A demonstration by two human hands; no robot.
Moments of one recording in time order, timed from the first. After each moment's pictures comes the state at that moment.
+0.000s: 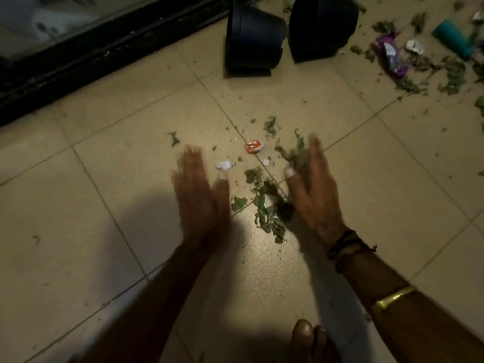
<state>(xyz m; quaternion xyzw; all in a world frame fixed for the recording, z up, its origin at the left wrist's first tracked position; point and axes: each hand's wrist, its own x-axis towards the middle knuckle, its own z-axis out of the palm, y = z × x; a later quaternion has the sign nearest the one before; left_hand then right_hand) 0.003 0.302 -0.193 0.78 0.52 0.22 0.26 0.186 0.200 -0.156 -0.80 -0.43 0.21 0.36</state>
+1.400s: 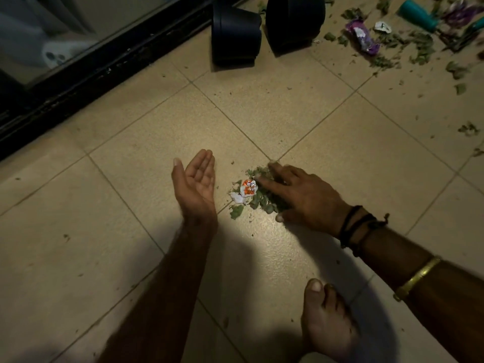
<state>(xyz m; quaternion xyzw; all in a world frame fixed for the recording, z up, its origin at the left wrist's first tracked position) -0.012 0.302 -0.168 0.24 0.41 0.40 0.78 0.170 0.160 -0.138 -0.72 -0.66 0.22 -0.05</state>
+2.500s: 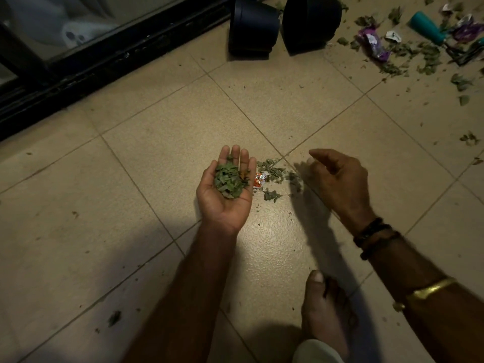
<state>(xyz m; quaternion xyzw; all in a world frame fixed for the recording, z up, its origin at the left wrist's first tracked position) -0.012 0.267 -0.137 -0.11 0.24 0.37 0.89 0.160 0.149 -0.117 -0.85 -0.31 0.19 0.39</state>
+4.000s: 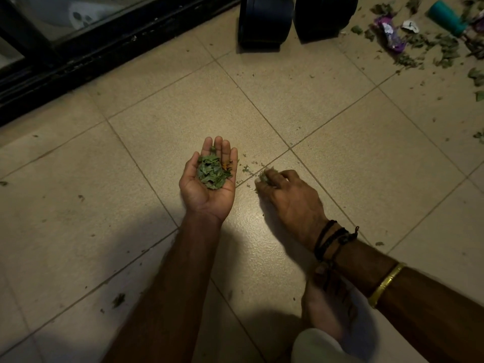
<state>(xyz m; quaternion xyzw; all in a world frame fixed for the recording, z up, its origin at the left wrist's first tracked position) -0.042 0.285 -0.145 -0.11 0.27 0.42 0.86 0.090 0.160 -0.147 -0.76 -0.64 0.08 -0.07</state>
